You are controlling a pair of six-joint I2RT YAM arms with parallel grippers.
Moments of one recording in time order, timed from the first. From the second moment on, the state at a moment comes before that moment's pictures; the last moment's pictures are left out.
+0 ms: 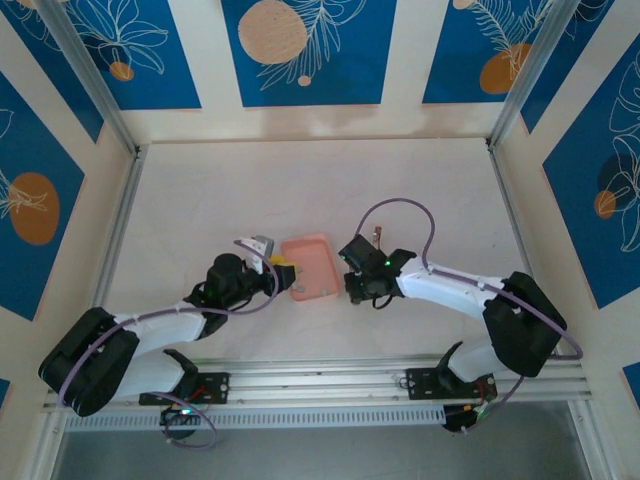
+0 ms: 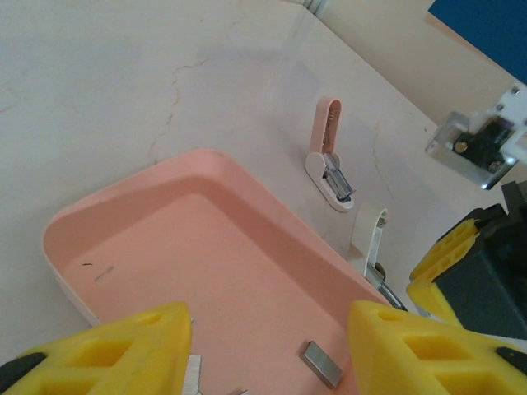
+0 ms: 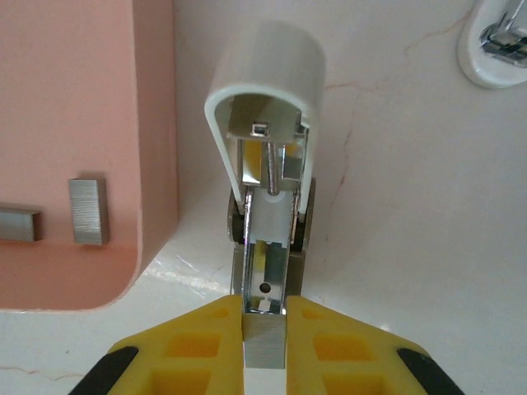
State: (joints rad) left arm -0.62 1.23 0.30 0.62 0.23 -0.39; right arm 0.79 1.43 0.81 -0.61 0.10 0.57
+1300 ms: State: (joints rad) left arm -0.62 1.20 0.30 0.61 0.22 -0.39; right arm 0.81 1.48 0.82 -0.54 0.13 0.61
